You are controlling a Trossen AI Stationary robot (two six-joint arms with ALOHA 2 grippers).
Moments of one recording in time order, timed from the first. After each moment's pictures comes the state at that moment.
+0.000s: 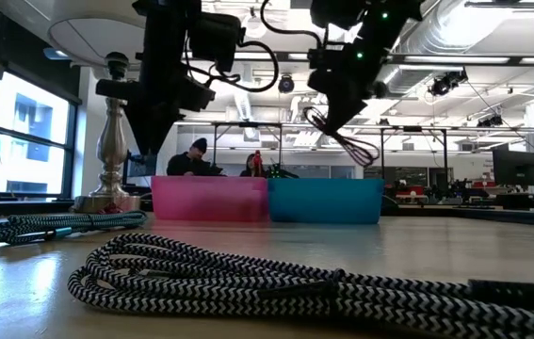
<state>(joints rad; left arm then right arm) 0.22 1.67 1.33 -1.26 -0.30 0.46 -0.20 1.58 1.19 -0.60 0.47 0.26</state>
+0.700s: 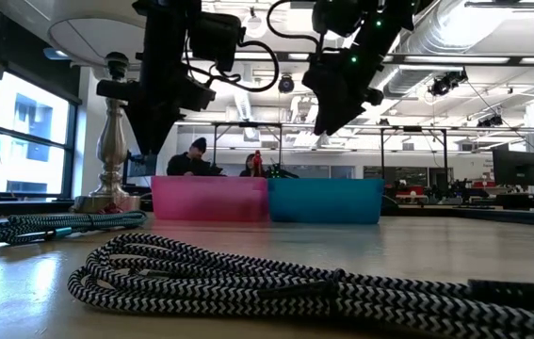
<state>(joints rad) 0.22 1.67 1.33 -1.25 -0.31 0.46 -0.28 1.58 1.19 -0.54 0.38 0.26</state>
